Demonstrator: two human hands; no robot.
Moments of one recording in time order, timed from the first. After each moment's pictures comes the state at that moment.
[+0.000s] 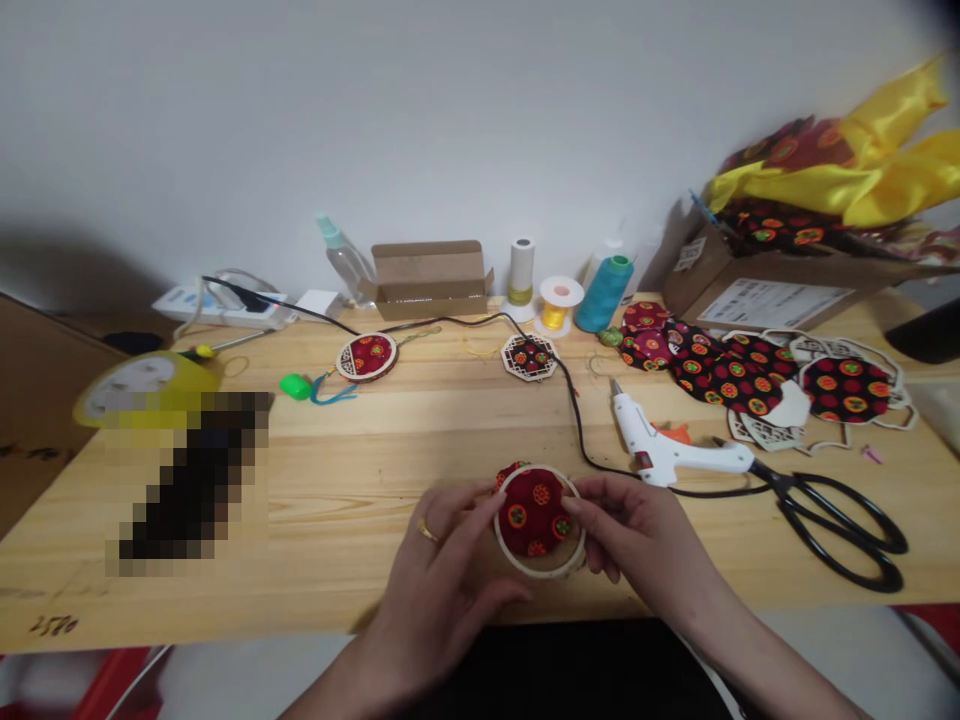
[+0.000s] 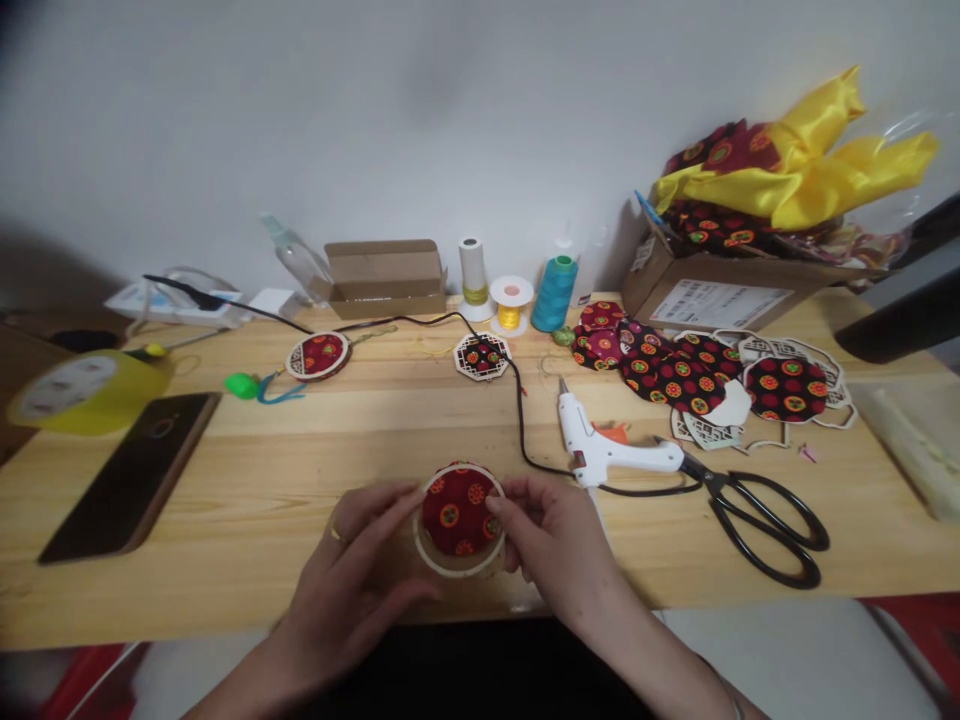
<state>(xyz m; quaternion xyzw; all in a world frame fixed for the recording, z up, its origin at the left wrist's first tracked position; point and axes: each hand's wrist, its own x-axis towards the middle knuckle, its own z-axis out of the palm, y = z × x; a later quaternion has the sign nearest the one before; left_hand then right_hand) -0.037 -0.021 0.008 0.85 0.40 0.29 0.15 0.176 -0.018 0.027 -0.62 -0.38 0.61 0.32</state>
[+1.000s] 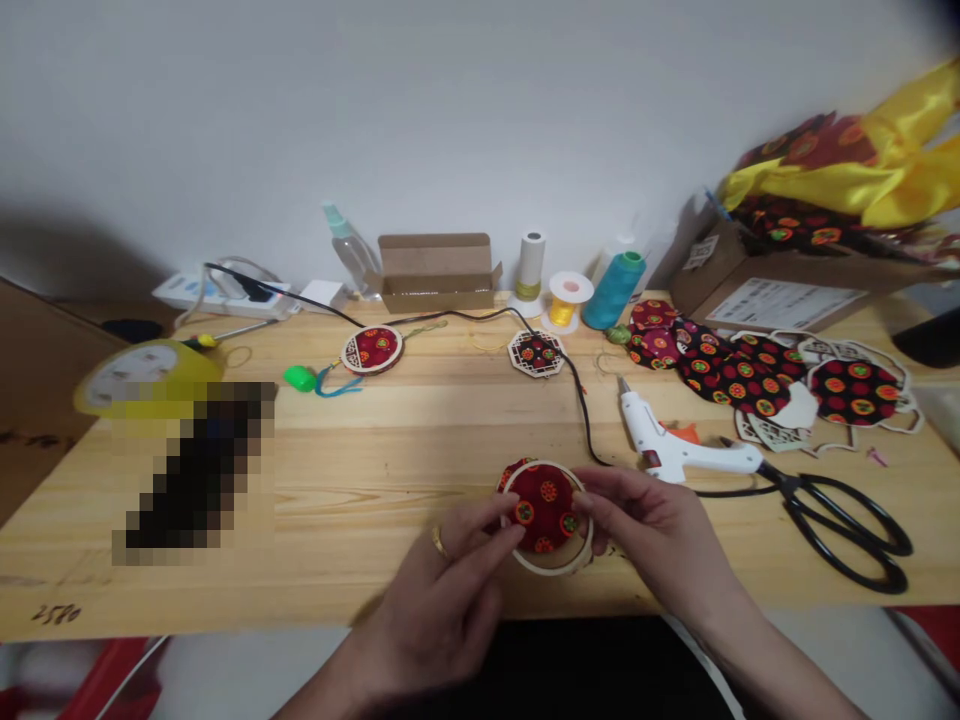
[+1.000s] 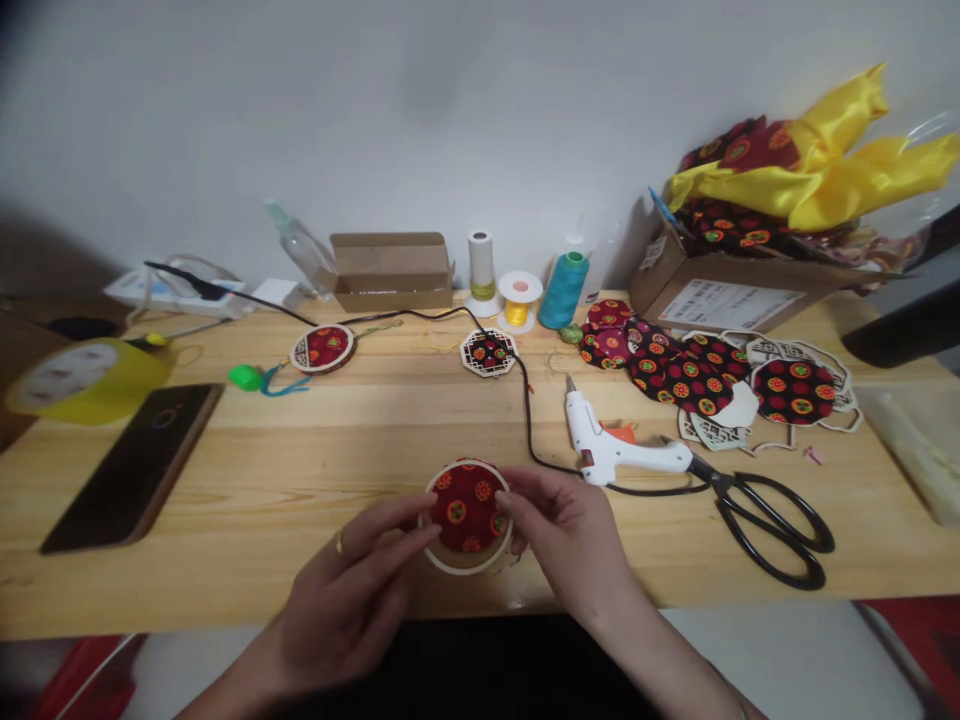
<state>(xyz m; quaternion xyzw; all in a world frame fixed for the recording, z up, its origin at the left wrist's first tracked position) -0.041 -0.025 0.009 0.85 0.31 0.36 0.22 0.176 -0.017 0.032 -0.59 -0.41 0.56 0.41</state>
